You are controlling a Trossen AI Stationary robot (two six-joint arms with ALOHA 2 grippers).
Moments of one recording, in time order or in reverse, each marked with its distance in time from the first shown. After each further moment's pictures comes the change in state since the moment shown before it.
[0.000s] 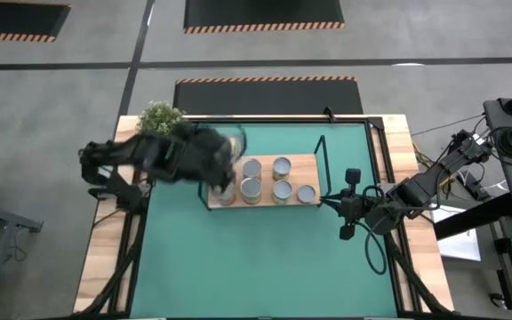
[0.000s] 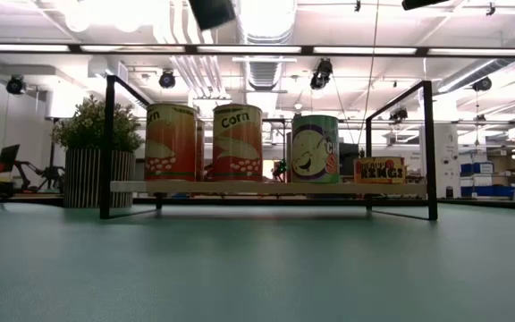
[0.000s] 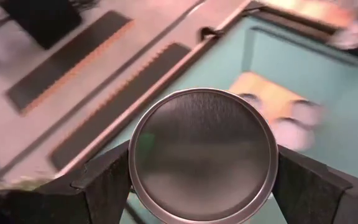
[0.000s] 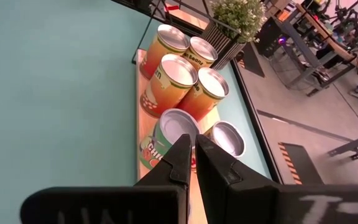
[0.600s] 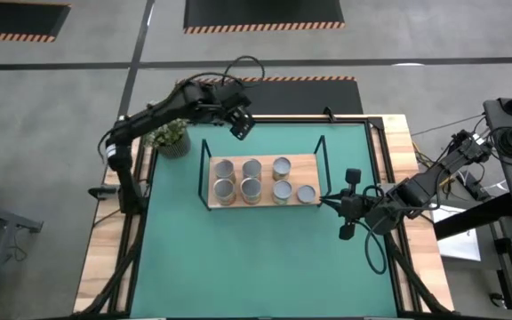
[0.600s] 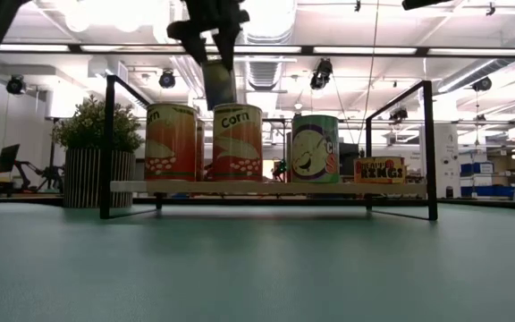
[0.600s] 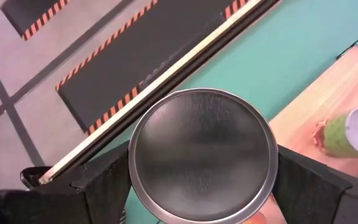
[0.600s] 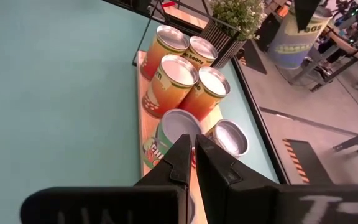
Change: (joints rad) left arm 0.576 0.142 -0.065 0.180 0.360 0.331; right arm 0.000 0.000 0.000 0.000 -0.001 0.032
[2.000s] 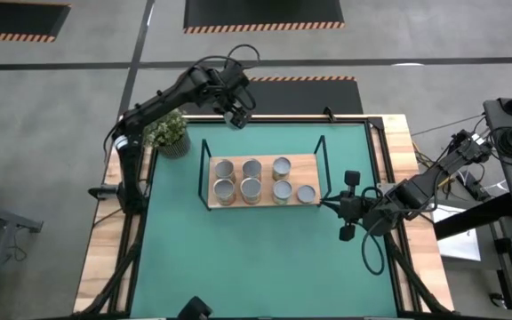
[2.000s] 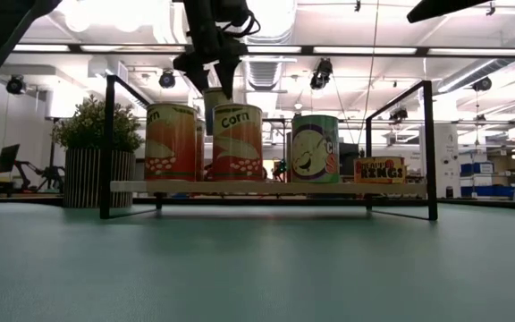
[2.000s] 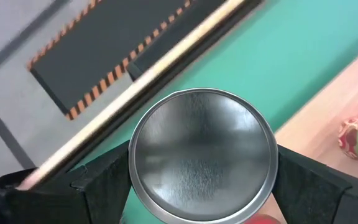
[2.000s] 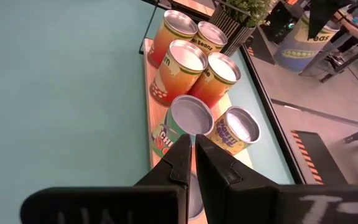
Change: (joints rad) left arm 0.186 0.091 -0.001 0.045 0.194 0.141; right arm 0.000 0.000 -0.029 -0.019 -0.030 0.058
